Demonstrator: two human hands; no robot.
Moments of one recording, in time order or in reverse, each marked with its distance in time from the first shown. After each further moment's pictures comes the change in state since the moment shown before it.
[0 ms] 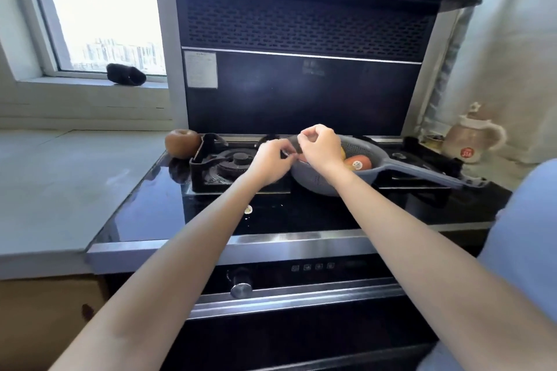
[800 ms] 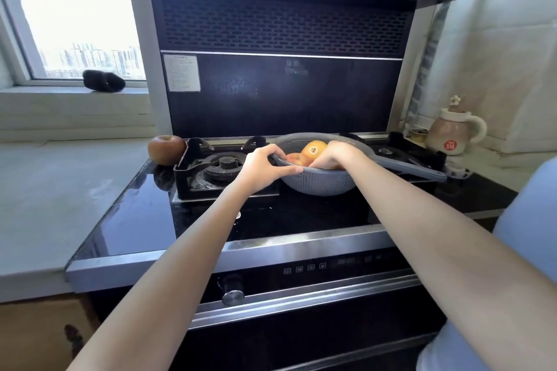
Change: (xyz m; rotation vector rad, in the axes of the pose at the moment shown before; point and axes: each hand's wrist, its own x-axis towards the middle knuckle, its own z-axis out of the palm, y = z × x) left_hand -0.004 -0.007 0.007 -0.142 -0.077 -0.029; right_hand 0.032 0.016 -0.045 -0.830 -0.595 0.321
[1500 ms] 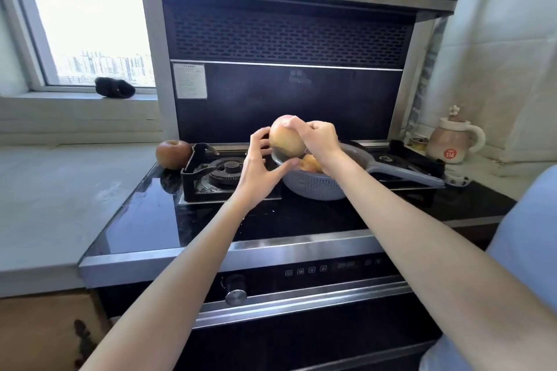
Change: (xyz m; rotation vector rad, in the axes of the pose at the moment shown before) left_hand -0.032 0.018 -0.007 -0.255 0.221 0.135; right_hand -0.031 -0.035 0.006 1.146 0.431 -0.322
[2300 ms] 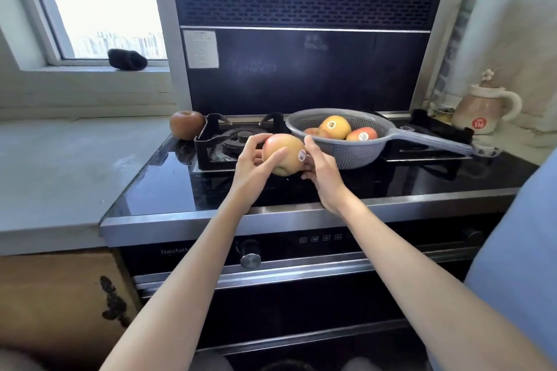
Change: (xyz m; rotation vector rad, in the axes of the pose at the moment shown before) left_hand -0.058 -0.023 -0.018 -0.188 0.062 -0.188; right_hand -0.072 0.088 0.032 0.363 -0.190 0.042
